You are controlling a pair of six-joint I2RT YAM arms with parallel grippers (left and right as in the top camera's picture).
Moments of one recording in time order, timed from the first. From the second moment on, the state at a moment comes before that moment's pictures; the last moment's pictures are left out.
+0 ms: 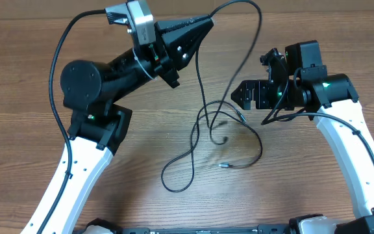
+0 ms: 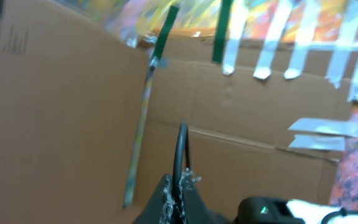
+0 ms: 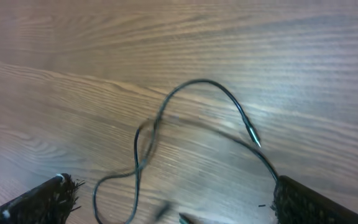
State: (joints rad) left arm -0.36 1.31 1.27 0.54 0.74 -0.54; right arm 0.18 1.49 1.36 -0.95 -0.41 0.15
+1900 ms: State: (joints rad) left arm -0.42 1.31 1.27 -0.08 0.68 -0.21; right arm 0.16 1.26 1.36 -0.40 -0.51 0.09
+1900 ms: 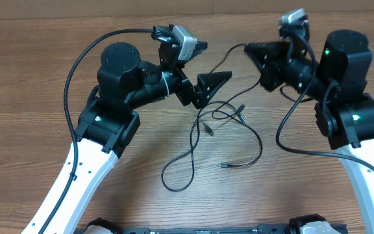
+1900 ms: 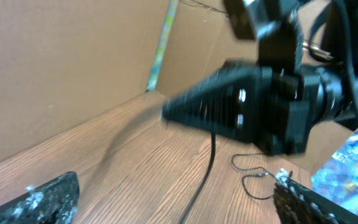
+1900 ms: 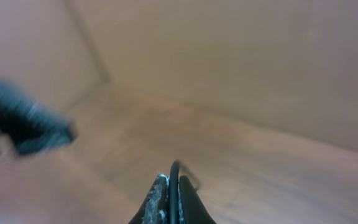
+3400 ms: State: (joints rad) left arm -0.42 1.31 1.27 -0.66 0.34 -0.21; right arm -0.62 1.65 1.36 0.06 -0.14 0.45
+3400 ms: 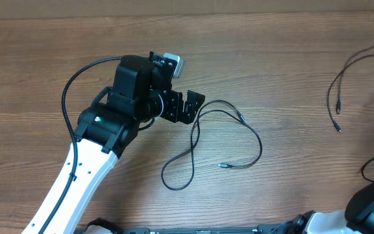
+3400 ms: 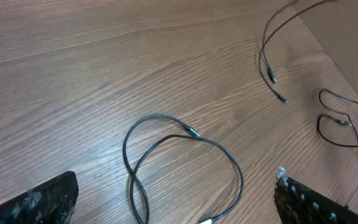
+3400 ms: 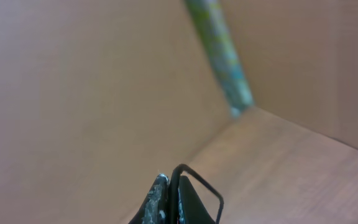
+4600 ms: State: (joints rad) left arm -0.42 1.31 1.27 -0.66 0.34 -0.21; right arm -0.82 1.75 1.36 -0.31 -0.77 0.46
